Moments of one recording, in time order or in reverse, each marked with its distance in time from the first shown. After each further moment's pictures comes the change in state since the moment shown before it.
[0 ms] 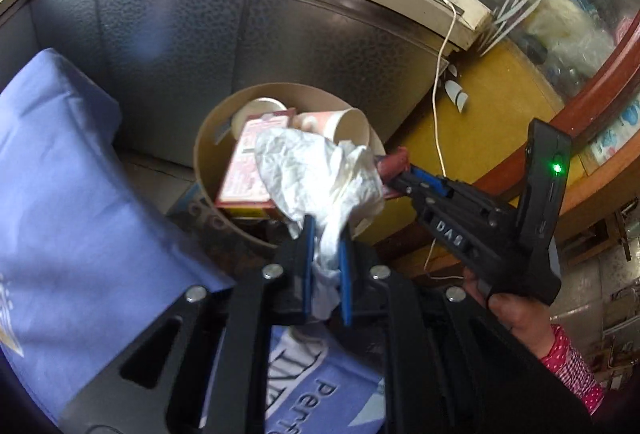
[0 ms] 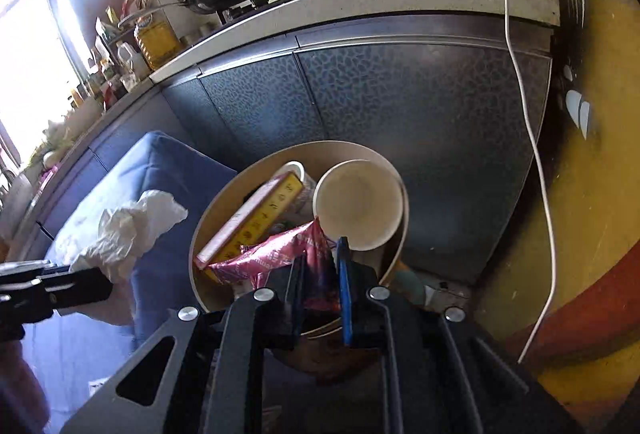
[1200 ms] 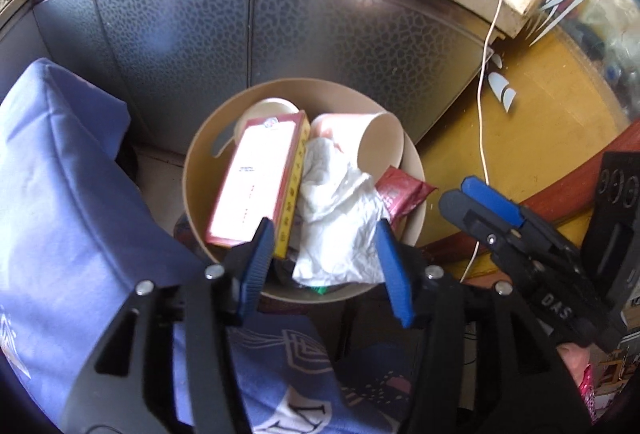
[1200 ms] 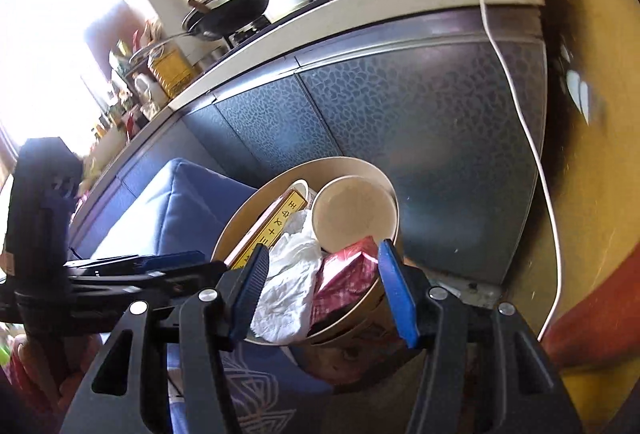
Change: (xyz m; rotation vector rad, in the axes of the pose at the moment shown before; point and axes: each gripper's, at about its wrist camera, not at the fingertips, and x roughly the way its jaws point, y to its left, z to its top) left arm 0.042 -0.004 0.020 -0.013 0.015 0.140; right arm -0.015 -0.041 0.001 0.176 -0.041 0.185
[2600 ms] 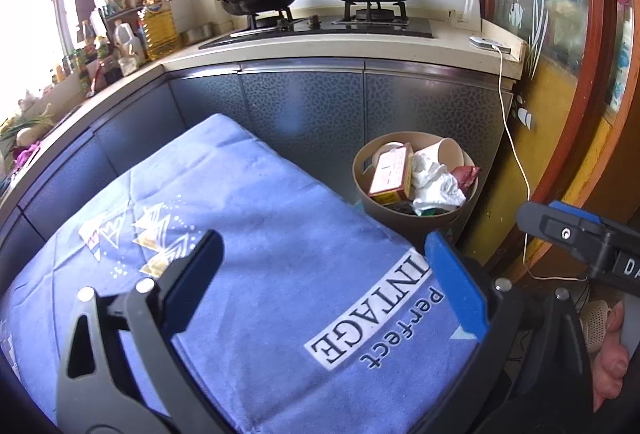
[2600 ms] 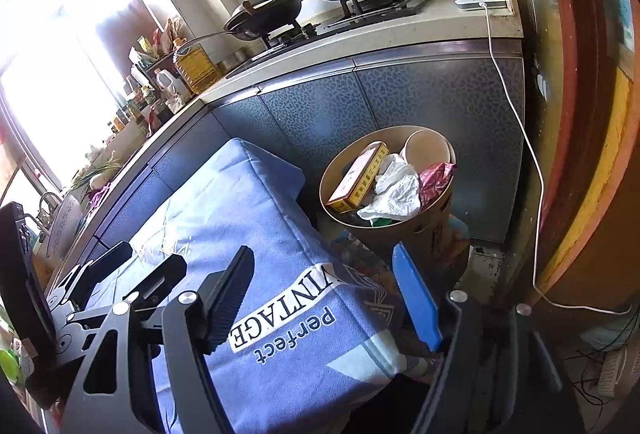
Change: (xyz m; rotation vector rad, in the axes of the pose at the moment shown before) left arm -0.182 0.015 -0.147 0.055 -0.378 0.379; right arm -0.119 0.148 -0.072 -0.012 -0.014 -0.053
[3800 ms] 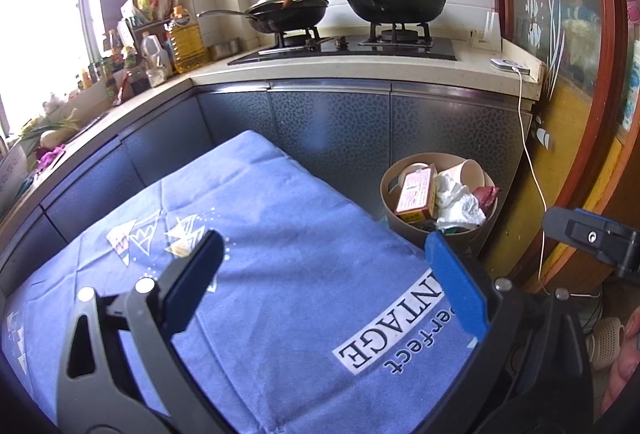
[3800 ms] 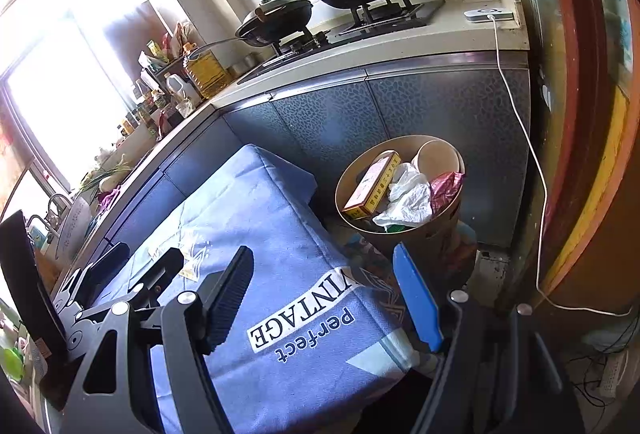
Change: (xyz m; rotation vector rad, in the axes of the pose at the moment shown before) left arm -0.021 0.017 0.005 -0.022 -0.061 0.083; right arm -0.016 0.015 0.006 -0.017 -0.019 0.024
